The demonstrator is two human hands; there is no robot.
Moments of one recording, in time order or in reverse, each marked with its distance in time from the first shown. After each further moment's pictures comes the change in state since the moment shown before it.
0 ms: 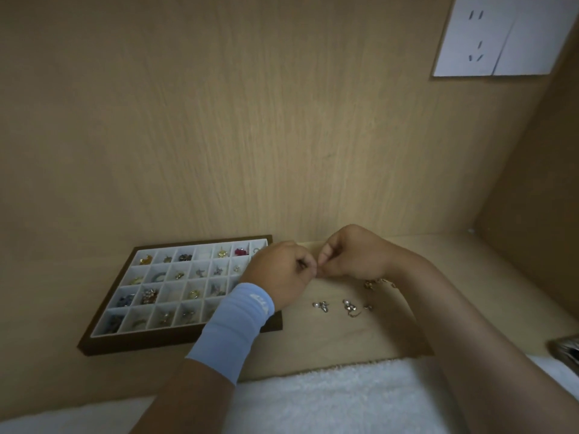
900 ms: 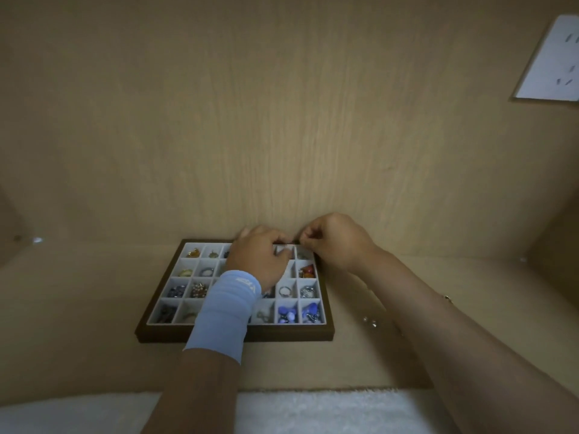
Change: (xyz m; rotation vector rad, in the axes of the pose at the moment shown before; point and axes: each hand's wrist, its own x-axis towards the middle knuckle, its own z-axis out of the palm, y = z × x) left_hand -0.010 -0.074 -0.059 0.054 0.192 -0.282; right_hand 0.080 -0.059 0.055 -0.247 0.208 -0.132
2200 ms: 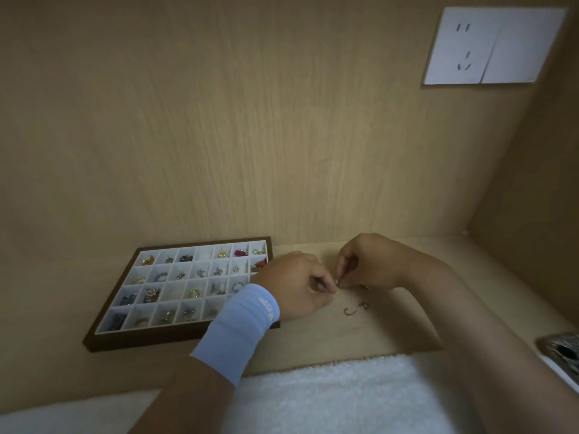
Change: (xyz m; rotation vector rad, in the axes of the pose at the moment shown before) left_hand -0.036 0.091 0.050 -0.010 -0.413 0.427; right_hand -0.099 0.068 -0.075 -0.137 -0.263 0.146
